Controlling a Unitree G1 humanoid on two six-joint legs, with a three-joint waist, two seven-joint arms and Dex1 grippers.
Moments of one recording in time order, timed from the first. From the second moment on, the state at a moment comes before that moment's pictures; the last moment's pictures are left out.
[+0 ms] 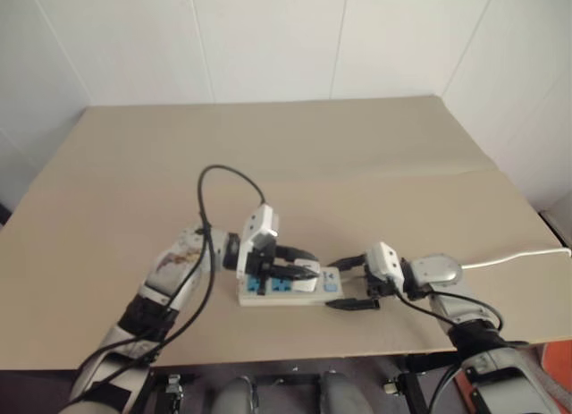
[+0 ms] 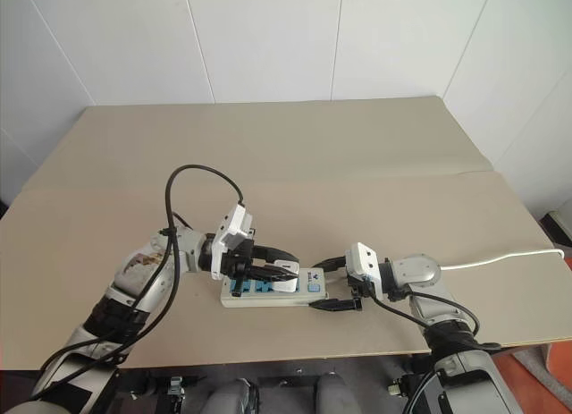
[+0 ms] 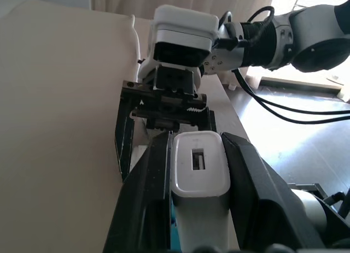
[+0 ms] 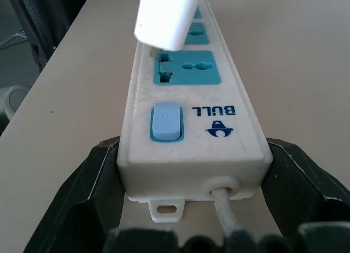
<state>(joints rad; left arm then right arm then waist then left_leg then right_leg) -0.55 0.48 -0.29 -0.03 -0.47 0.45 -1.25 -0.43 -0.52 0.19 0.41 0.26 -0.23 1.43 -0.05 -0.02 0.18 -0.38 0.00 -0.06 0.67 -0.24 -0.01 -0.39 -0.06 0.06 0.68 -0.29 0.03</state>
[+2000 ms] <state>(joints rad) -0.55 0.40 -0.26 0.11 -0.43 0.37 -1.30 -0.42 -0.52 0.19 0.41 0.25 -0.24 1.41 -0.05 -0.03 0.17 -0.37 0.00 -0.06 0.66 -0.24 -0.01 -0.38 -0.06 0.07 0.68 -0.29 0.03</state>
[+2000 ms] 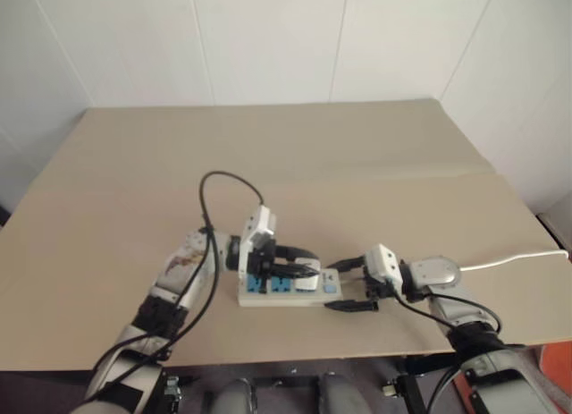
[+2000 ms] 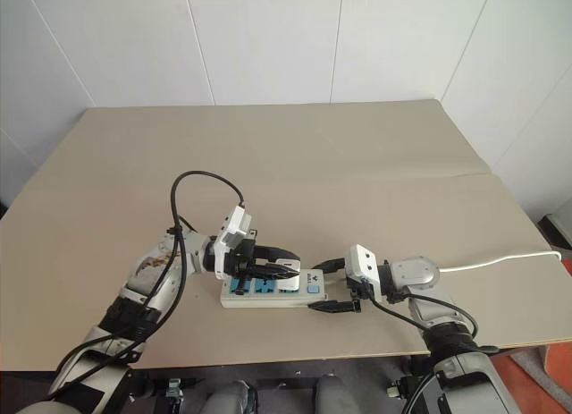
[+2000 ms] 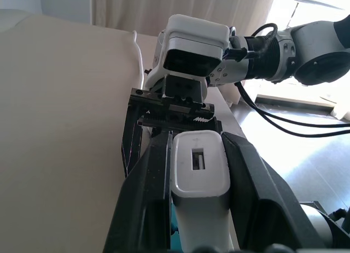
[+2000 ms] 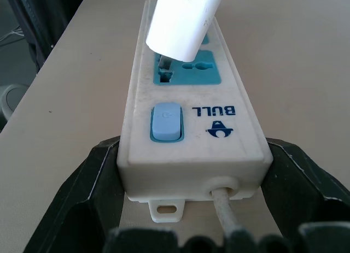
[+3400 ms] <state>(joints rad) -0.51 0.41 -0.28 0.14 -0.40 0.22 -1.34 -0.41 -0.51 0.20 0.42 0.24 -0.26 1.41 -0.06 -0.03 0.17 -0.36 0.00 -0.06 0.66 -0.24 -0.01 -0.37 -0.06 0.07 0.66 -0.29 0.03</state>
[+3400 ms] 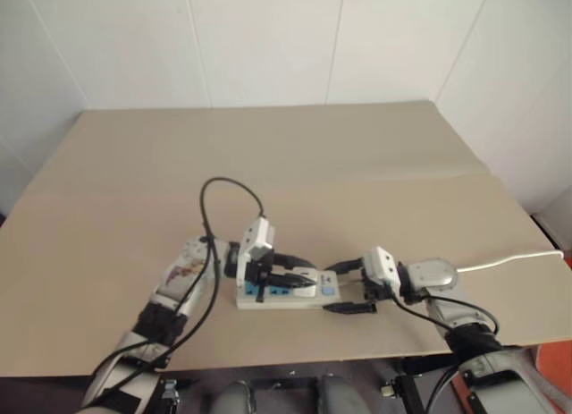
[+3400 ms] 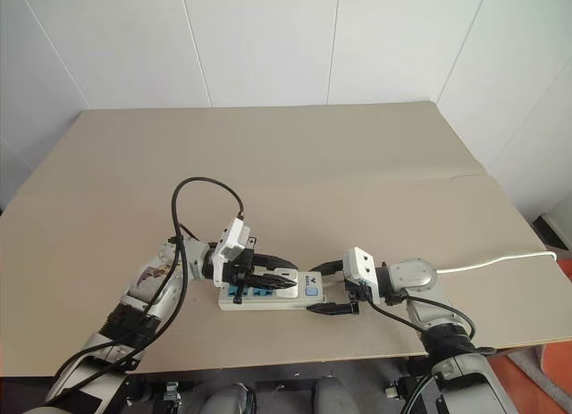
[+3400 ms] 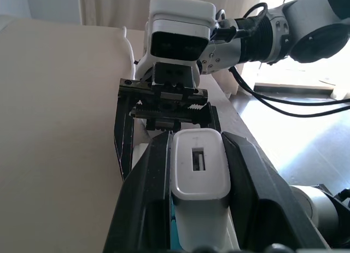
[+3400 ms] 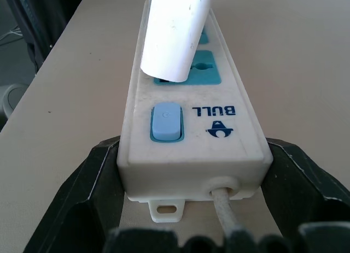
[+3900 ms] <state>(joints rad) -0.44 0.40 -0.26 0.14 -0.38 0.06 -1.32 -0.42 -0.51 0.20 0.42 0.24 -0.26 1.41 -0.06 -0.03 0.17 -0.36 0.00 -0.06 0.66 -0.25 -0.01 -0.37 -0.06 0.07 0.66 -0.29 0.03</state>
